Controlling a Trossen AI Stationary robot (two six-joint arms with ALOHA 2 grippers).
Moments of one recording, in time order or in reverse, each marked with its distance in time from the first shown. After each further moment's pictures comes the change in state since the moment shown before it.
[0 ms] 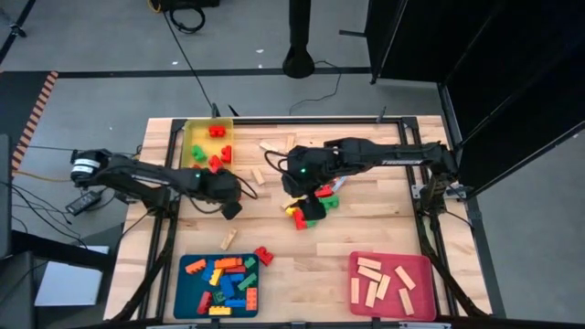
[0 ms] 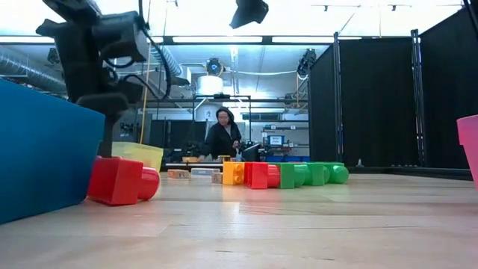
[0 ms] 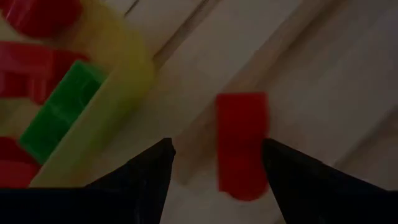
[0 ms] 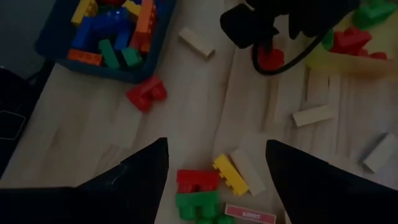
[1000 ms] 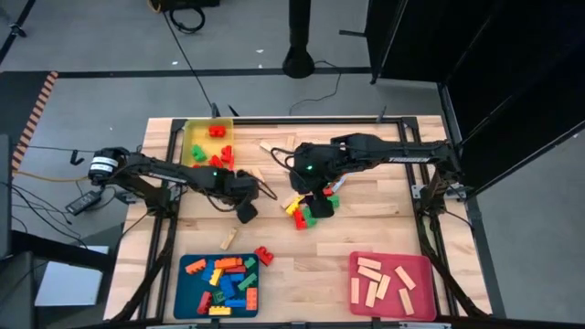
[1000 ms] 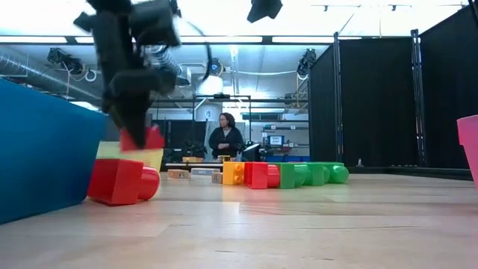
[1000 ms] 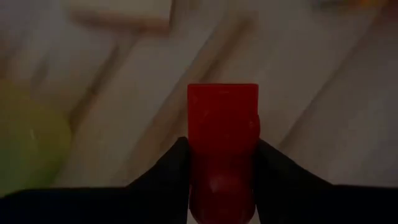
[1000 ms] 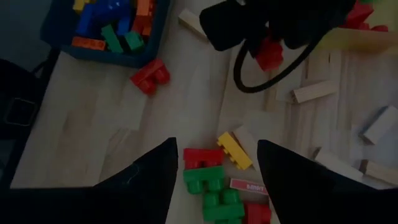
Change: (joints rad) left arm 0.000 0.178 0.198 0.058 0.124 0.105; right arm -0.003 -0.040 0.010 -0.102 0.000 0.031
